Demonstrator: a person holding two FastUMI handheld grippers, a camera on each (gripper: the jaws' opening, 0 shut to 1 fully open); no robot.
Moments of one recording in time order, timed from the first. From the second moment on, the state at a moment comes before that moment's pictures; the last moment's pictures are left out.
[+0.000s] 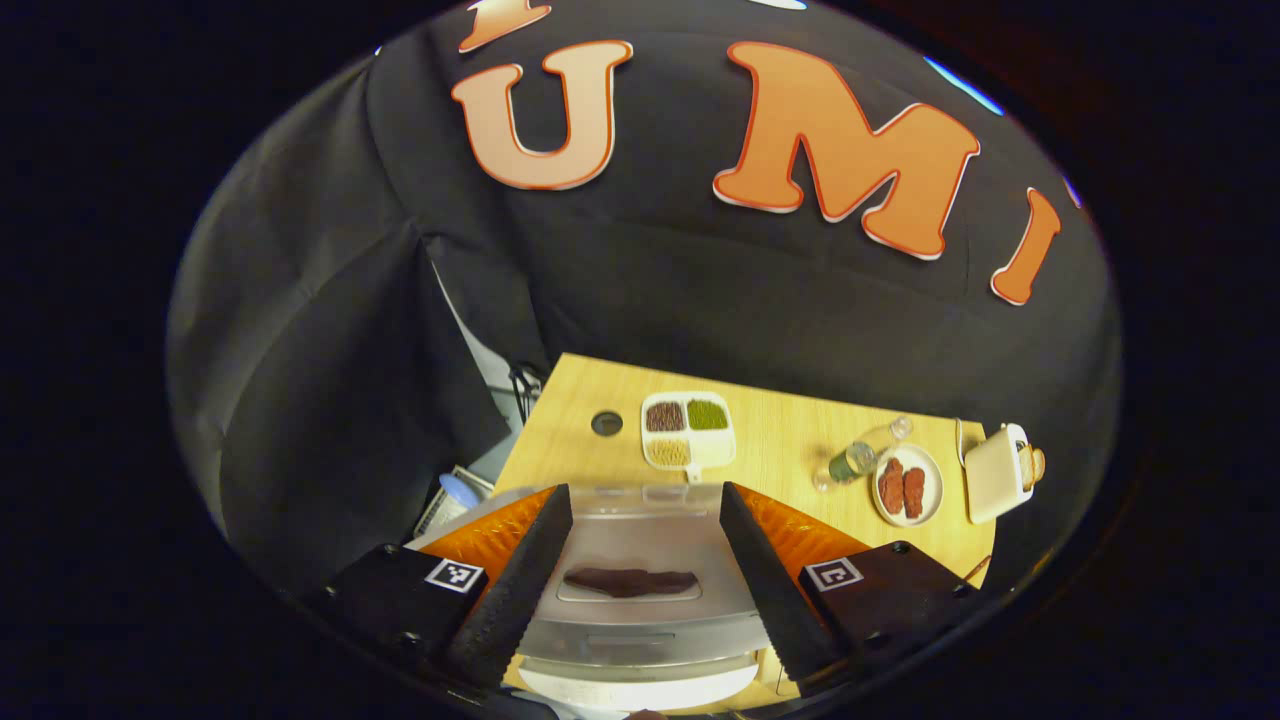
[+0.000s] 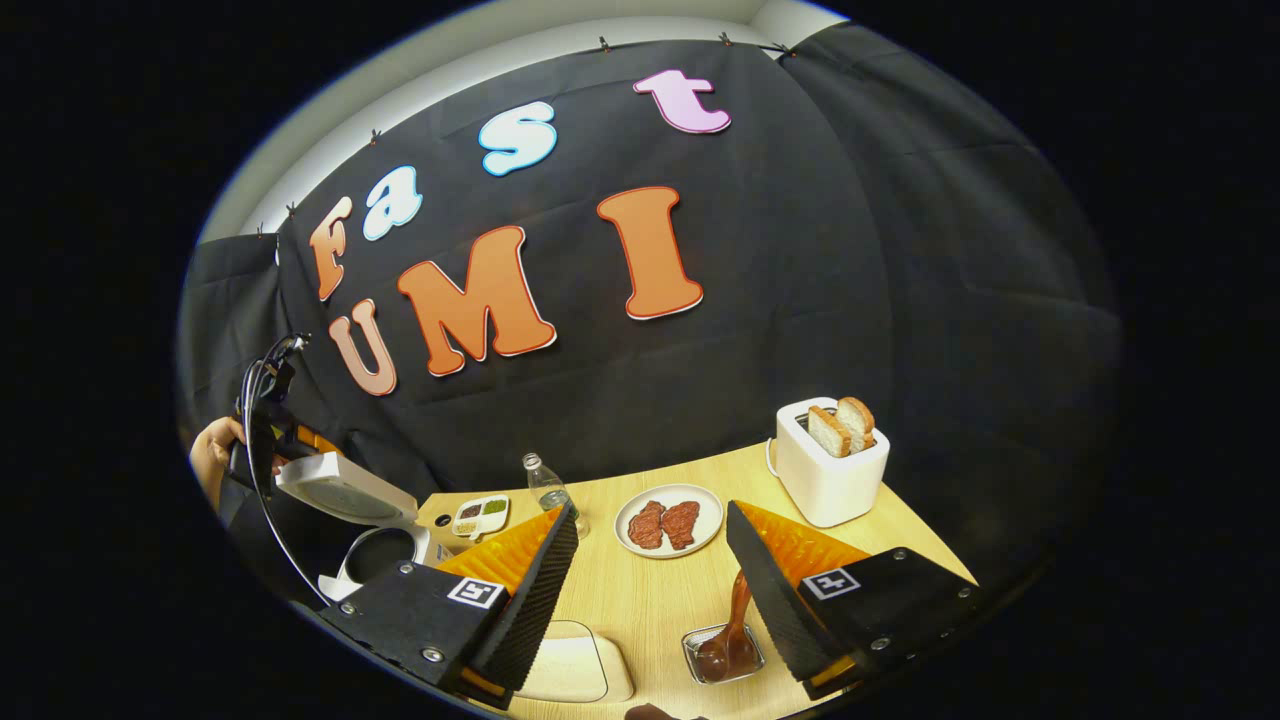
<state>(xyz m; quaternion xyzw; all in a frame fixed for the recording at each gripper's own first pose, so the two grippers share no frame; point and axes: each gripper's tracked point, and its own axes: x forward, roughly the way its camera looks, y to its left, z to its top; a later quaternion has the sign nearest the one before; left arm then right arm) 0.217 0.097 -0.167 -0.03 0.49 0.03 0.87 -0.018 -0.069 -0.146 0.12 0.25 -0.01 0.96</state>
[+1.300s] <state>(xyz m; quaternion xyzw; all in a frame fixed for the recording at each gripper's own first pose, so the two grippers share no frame) 0.138 0.098 -0.242 0.00 0.38 0.06 0.92 -0.014 0.025 -0.128 0.08 0.24 0.14 0.96</state>
